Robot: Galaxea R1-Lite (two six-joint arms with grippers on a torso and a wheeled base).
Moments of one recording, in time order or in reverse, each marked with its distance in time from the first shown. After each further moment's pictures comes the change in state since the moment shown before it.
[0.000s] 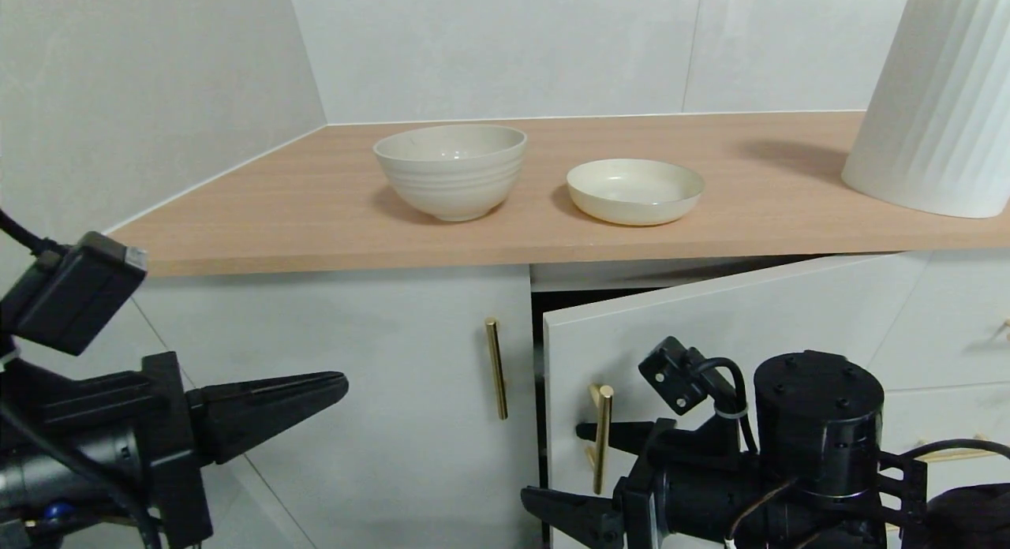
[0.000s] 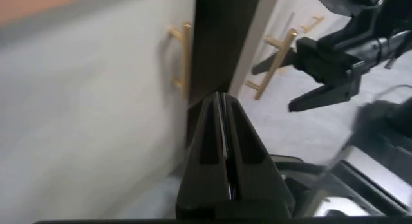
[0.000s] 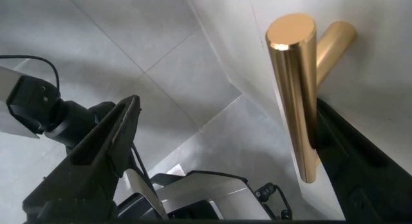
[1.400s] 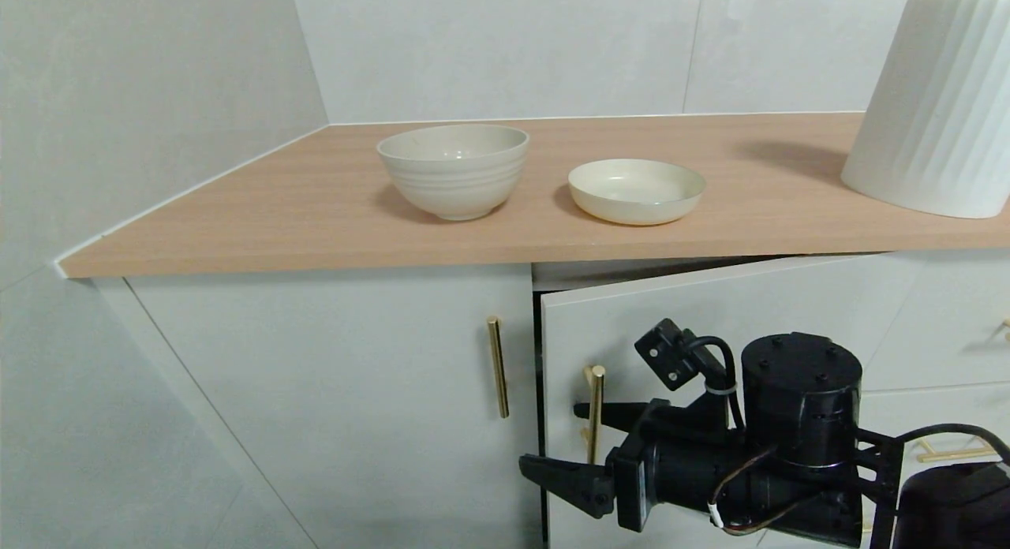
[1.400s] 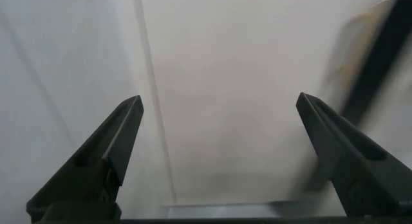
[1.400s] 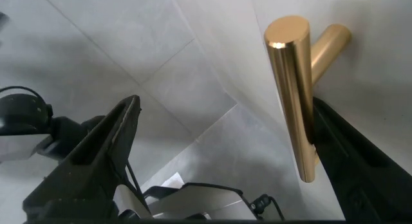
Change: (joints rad) left arm 0.430 -1.090 0.447 0.269 0.338 0.025; right arm -0.046 0.031 -0.045 -0.004 0.001 0.001
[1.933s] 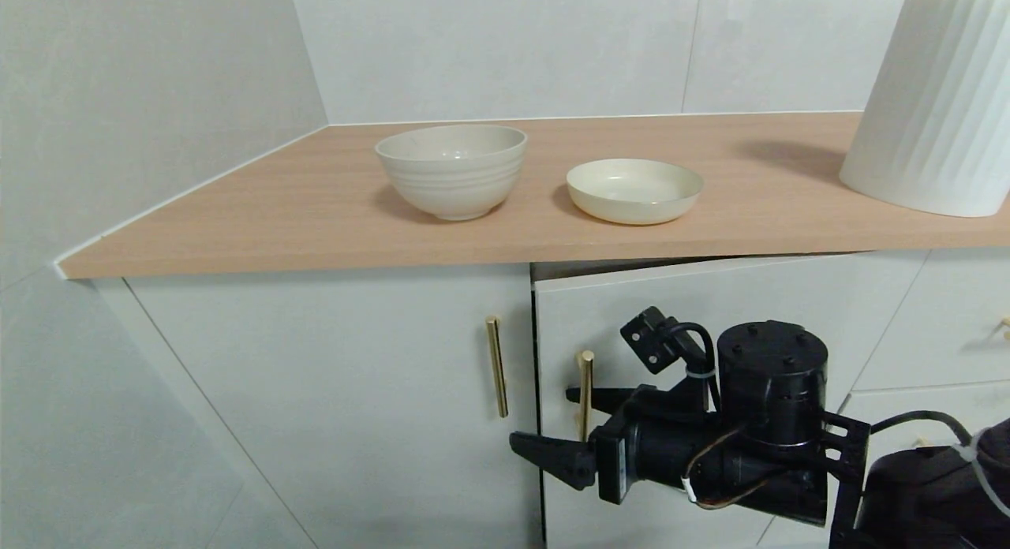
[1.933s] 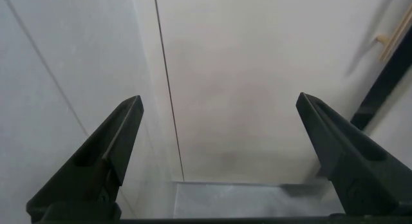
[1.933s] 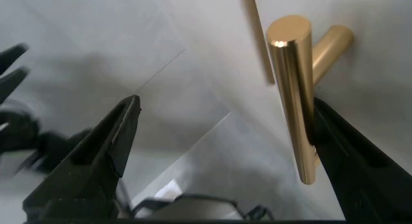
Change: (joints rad) left arm 0.000 -0.019 0.158 -0.050 0.093 0.000; right arm -0.012 0.049 -0.063 -0.002 -0.008 0.002
